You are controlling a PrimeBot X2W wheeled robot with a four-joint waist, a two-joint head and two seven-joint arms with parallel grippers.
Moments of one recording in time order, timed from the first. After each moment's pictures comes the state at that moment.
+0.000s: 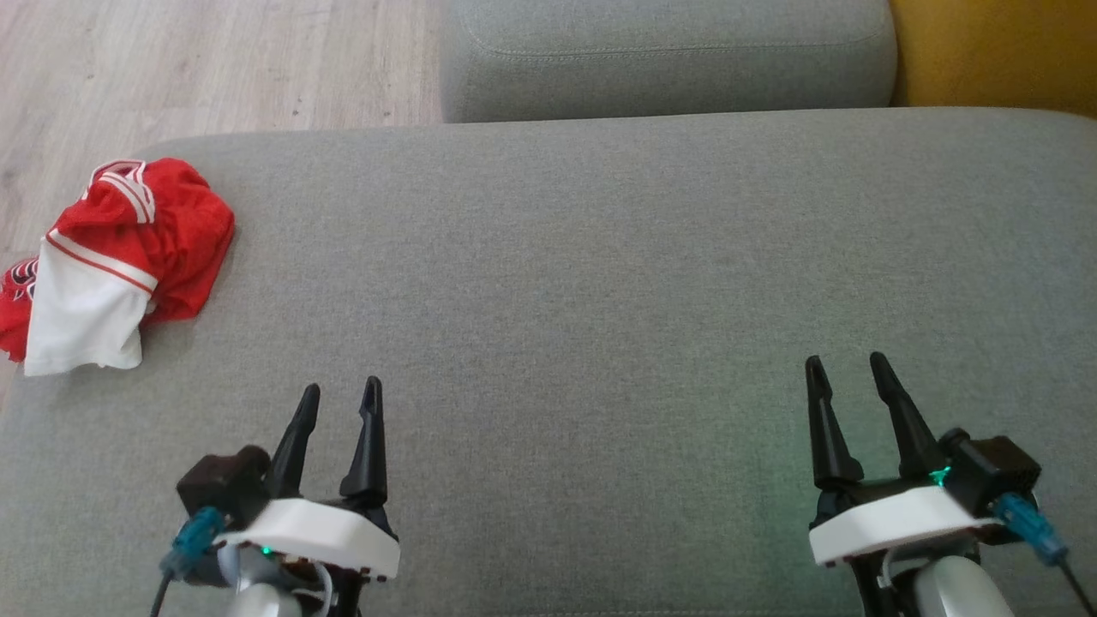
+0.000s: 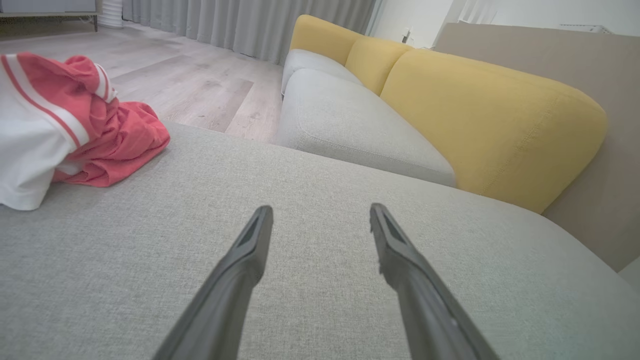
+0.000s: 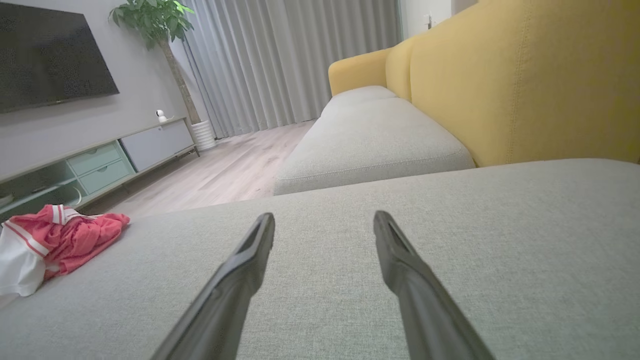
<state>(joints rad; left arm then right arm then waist) 0.02 0.03 -0.18 0.17 -0.35 -0.02 -0.20 0.01 -0.04 0.08 0.19 0.23 0.12 -0.20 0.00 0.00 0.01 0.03</state>
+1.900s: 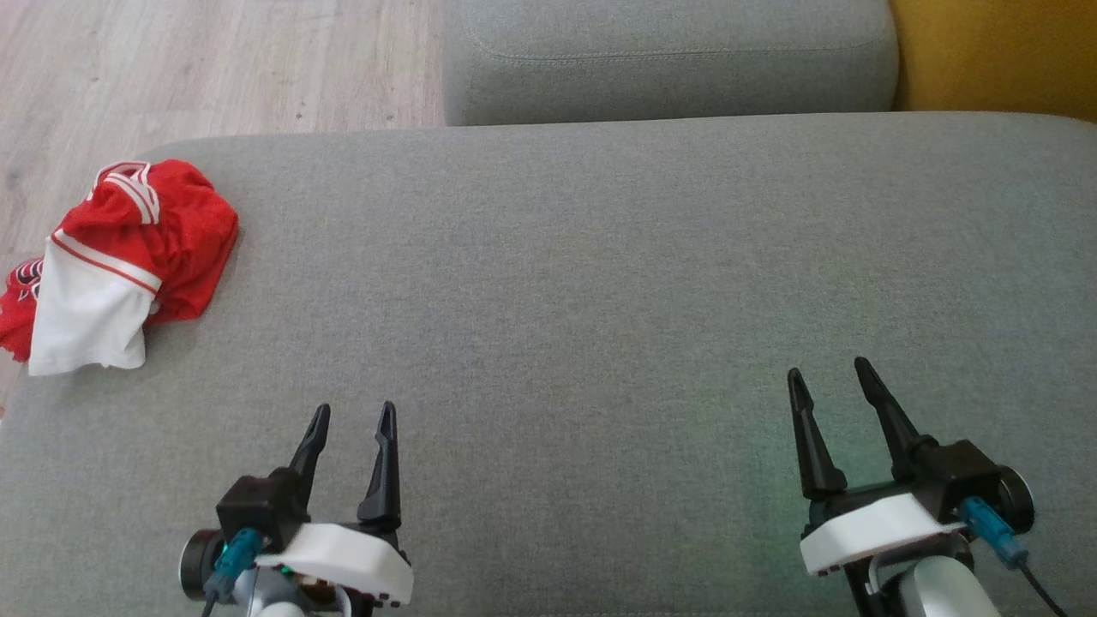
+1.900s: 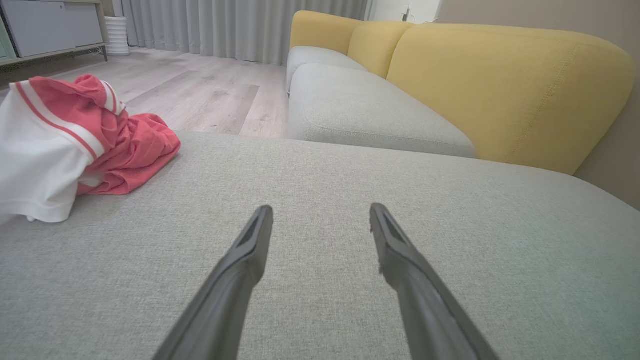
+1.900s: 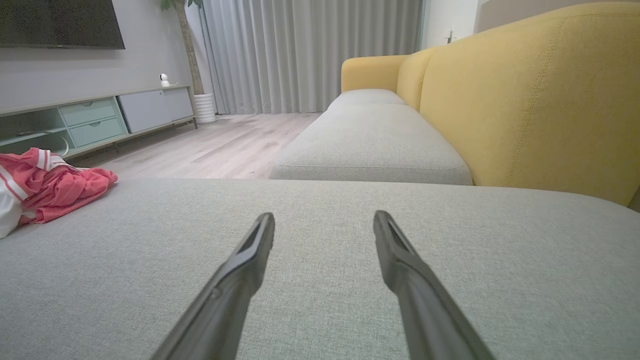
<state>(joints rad) 0.04 0.04 -0.22 0.21 -0.21 0.03 -0.25 -0.01 -0.04 0.09 0.27 0.05 0.12 -0.25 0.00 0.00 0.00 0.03</state>
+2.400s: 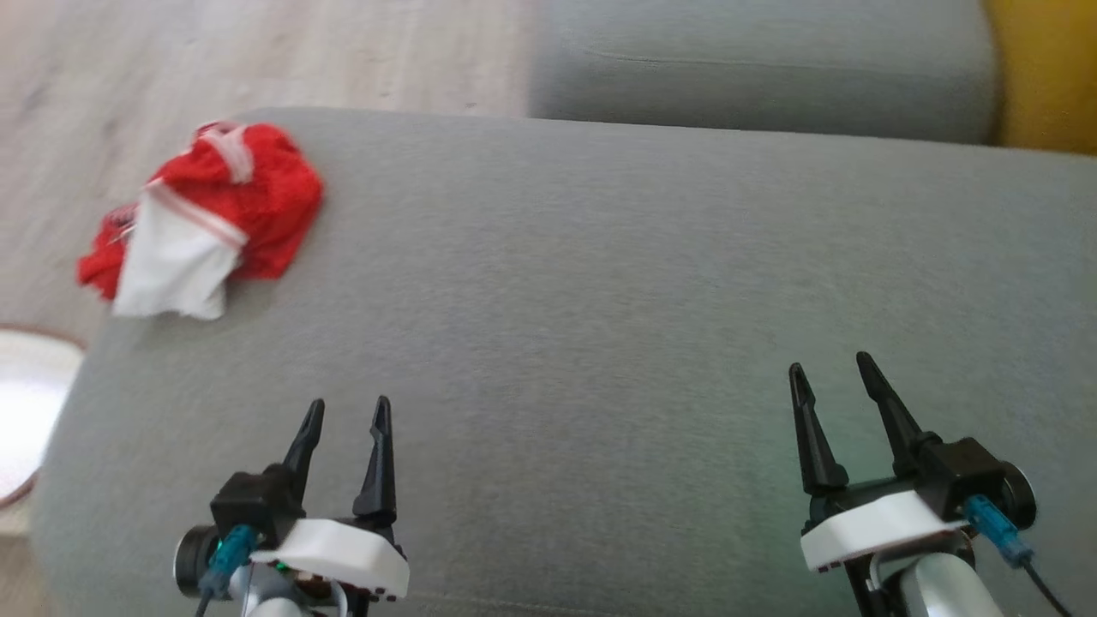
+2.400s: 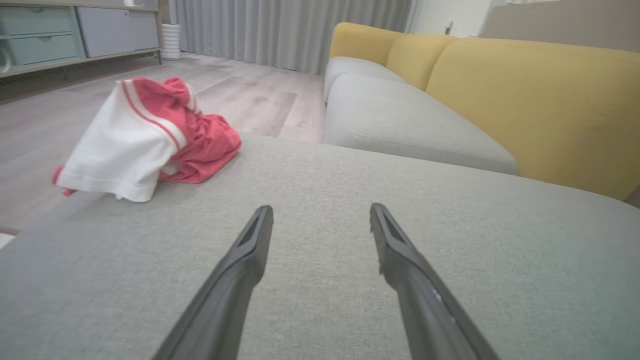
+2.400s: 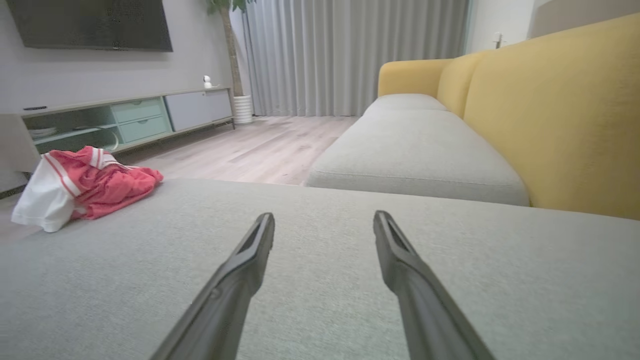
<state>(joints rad) 0.04 0.04 -0.22 0.21 -0.22 0.04 -0.25 -0.01 -0.04 0.09 0.26 0.06 0.12 -0.25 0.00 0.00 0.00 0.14</state>
